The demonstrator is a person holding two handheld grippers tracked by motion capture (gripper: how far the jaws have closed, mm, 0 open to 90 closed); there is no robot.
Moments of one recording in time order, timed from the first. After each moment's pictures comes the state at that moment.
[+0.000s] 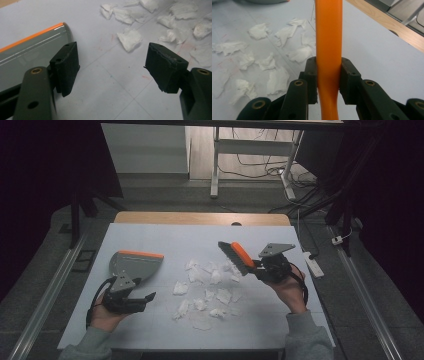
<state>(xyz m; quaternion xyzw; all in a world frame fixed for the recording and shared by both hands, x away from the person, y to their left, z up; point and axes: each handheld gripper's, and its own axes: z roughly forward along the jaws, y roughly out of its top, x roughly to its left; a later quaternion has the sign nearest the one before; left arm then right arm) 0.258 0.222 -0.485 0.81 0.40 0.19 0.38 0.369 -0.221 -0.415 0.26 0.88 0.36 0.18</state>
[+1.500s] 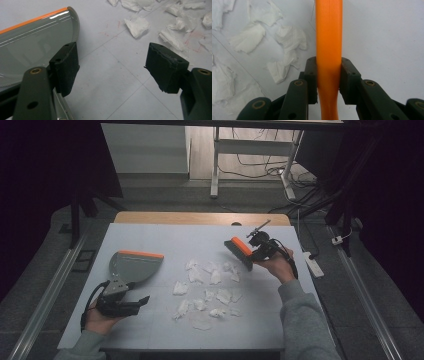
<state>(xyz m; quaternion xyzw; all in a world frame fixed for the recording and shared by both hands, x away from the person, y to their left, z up) 0.254 0.239 -0.501 0.81 0.41 0.18 0.38 0.467 -0.198 -0.442 0.34 0.91 0.19 0.12</state>
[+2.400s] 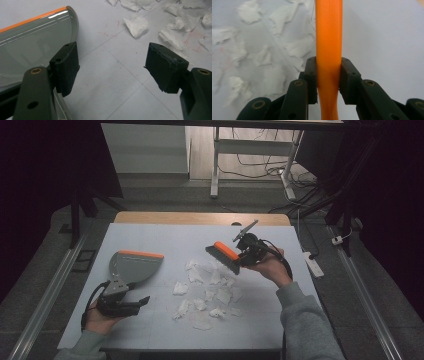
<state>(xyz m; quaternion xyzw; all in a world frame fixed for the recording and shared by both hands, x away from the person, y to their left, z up) 0.255 0.239 -0.503 0.81 0.41 0.18 0.38 0.434 -0.160 -0.412 0.25 0.94 0.22 0.09</state>
